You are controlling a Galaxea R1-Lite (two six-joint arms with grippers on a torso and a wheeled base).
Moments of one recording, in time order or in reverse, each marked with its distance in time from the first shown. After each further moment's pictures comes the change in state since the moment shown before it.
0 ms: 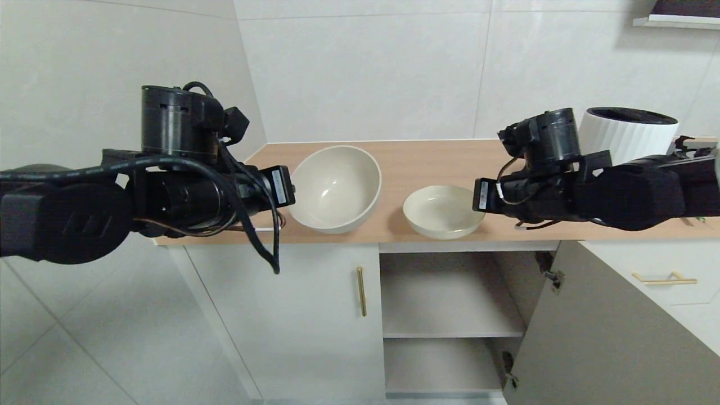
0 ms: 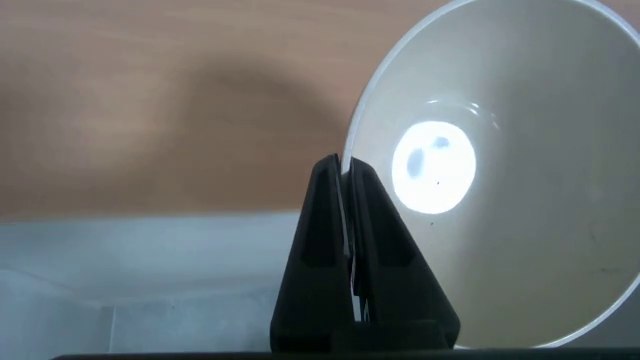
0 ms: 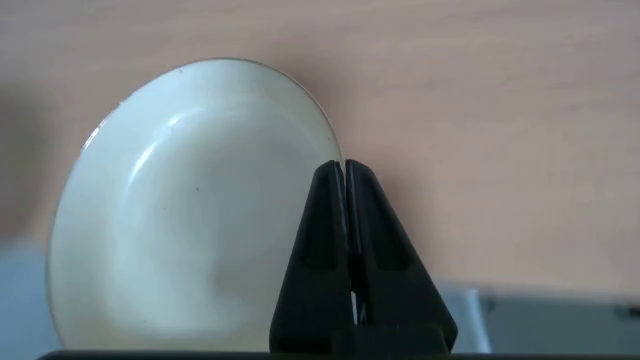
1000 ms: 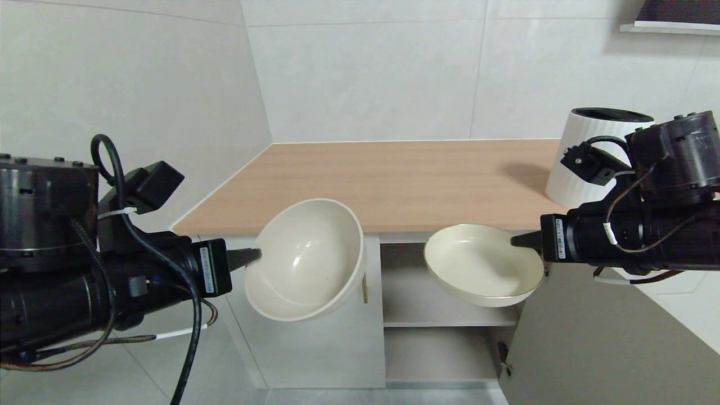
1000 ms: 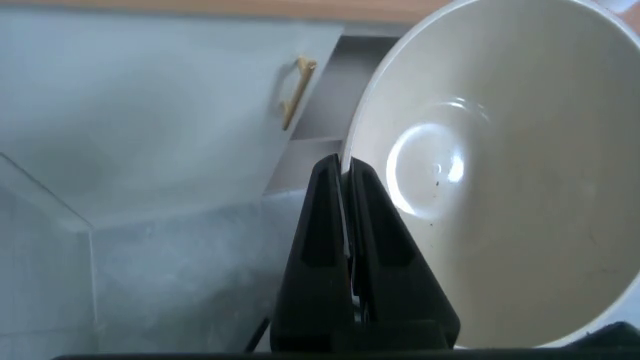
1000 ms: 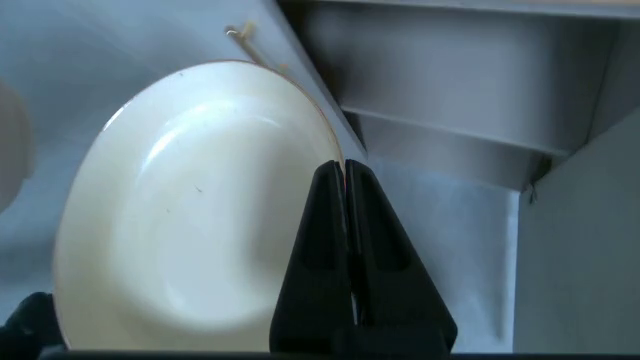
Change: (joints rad) left arm 0.000 -0.341 0.412 -0.015 -0.148 0.001; right arm -0.007 -0.354 0.354 0.094 0.241 -0.039
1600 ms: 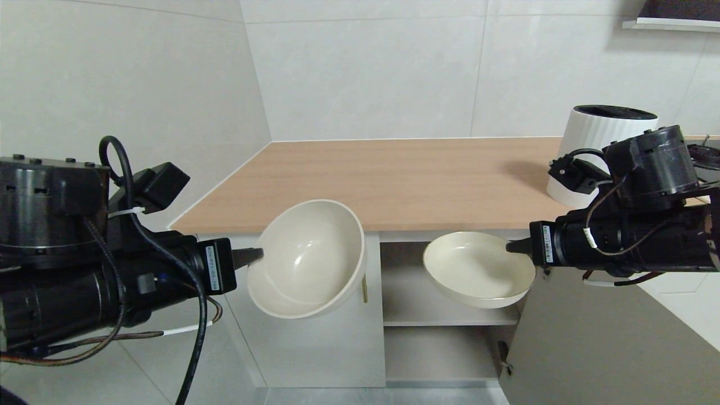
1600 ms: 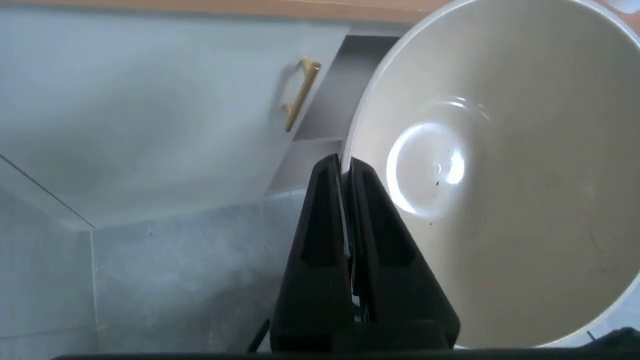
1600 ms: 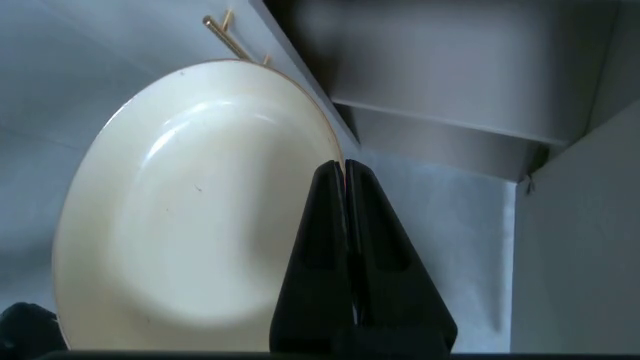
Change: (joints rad) left arm 0.000 0.016 0.000 -0.012 0.002 0.003; right arm -0.005 0.051 0.004 -0.018 -0.004 -0.007
